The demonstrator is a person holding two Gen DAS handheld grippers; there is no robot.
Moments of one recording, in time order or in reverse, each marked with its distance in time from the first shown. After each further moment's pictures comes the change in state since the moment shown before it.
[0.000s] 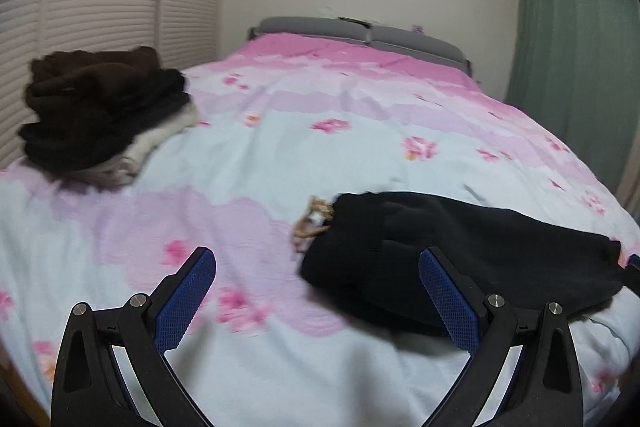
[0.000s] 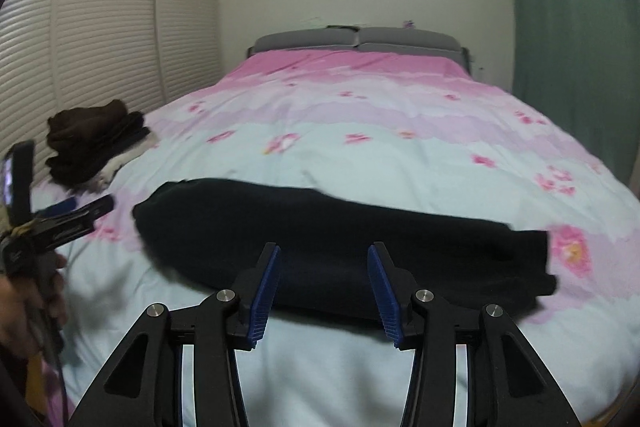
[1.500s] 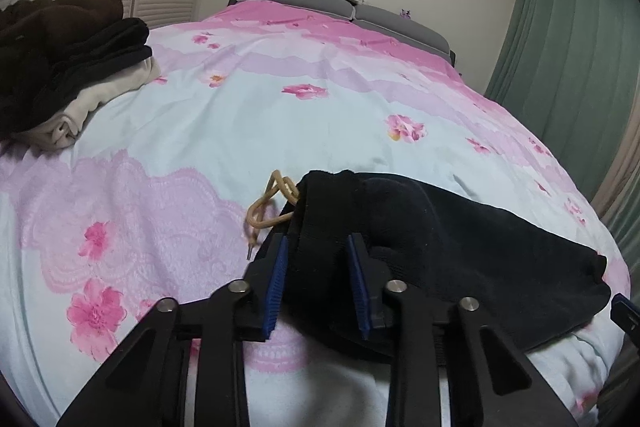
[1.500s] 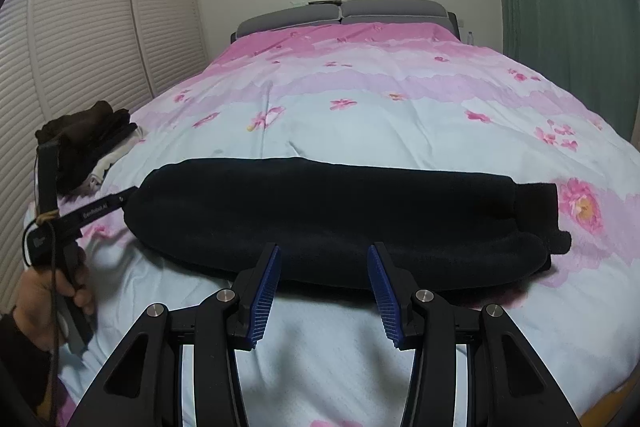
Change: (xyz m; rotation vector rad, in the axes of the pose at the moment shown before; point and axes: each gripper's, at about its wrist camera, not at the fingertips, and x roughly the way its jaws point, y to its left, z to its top) left arm 0.056 0.005 -0.001 -0.097 0.087 -0.123; right arm 0.012 -0.022 -0.017 0.104 0.083 -0.011
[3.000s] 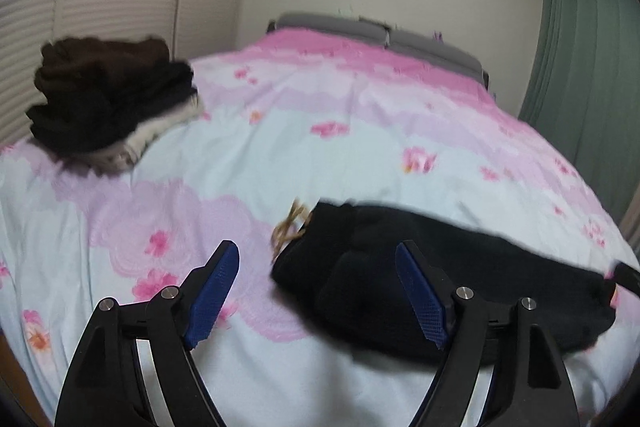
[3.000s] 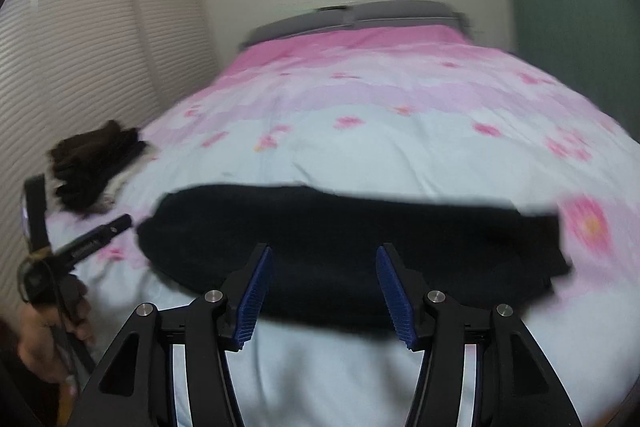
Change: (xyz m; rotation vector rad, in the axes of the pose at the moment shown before) left arm -0.062 -0.044 0.008 -0.011 -0.113 0.173; right arm 0.003 -0.020 0.042 -0.002 -0.003 0.130
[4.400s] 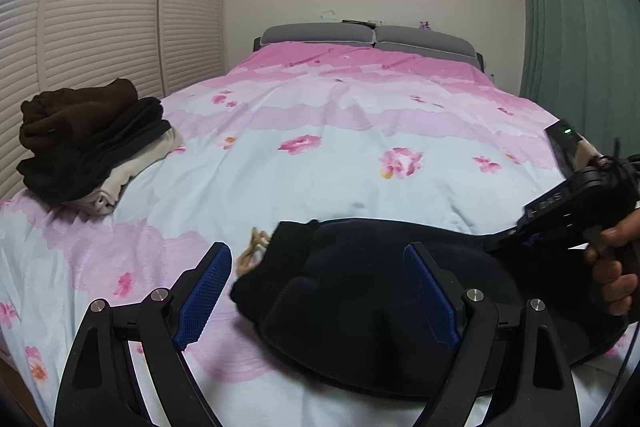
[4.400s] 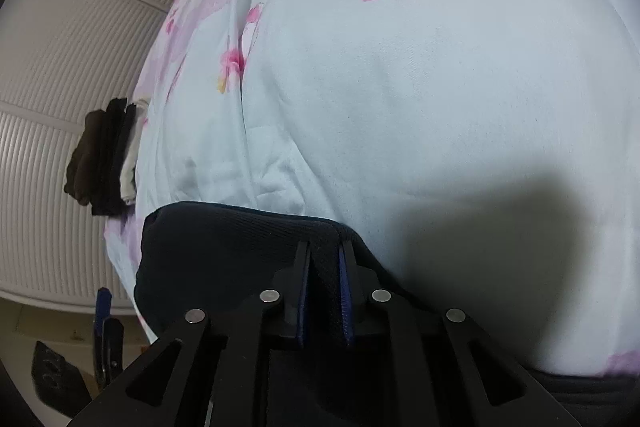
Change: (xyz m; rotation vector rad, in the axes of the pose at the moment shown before) left arm 0.035 -0.051 0.007 0.141 -0.013 0.070; right arm 0.266 -0.052 0.075 0.305 0.675 0.327
